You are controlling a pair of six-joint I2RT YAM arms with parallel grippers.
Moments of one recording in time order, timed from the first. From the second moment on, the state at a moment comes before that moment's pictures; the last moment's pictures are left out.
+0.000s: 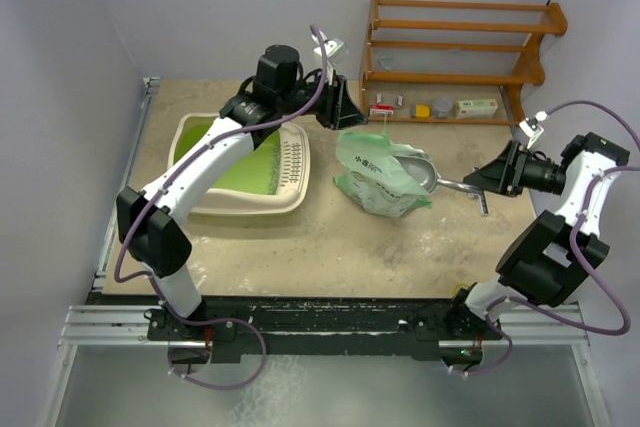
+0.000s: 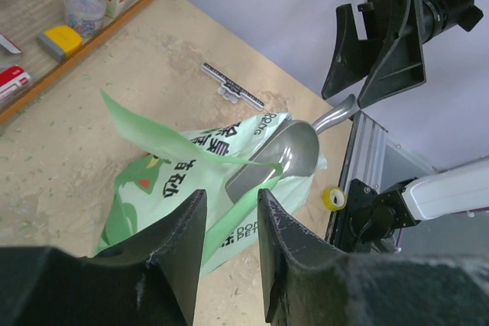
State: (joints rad) left arm -0.60 1.76 1.76 -0.27 0.66 -0.30; right arm -0.67 1.53 1.38 -1.63 -1.16 -0.80
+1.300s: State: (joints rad) left arm -0.56 1.70 1.70 -0.32 0.65 -0.26; right arm -0.55 1.54 1.35 -1.63 -1.09 -0.92
